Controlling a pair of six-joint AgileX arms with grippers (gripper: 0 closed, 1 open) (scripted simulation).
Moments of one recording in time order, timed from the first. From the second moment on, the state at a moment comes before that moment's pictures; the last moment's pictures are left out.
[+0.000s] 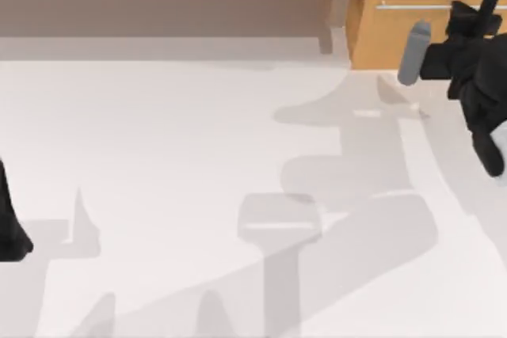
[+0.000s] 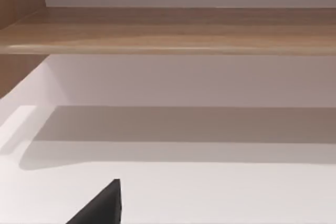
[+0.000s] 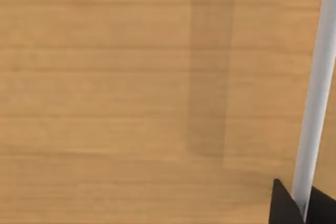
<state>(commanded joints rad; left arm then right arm) 0.00 0.00 0.00 0.00 0.00 0.00 0.17 2.26 0.98 1.25 0.21 -1.56</state>
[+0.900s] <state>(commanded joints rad) 0.00 0.00 0.00 0.00 0.00 0.00 0.22 2.12 0.67 1.44 0.25 -1.55</state>
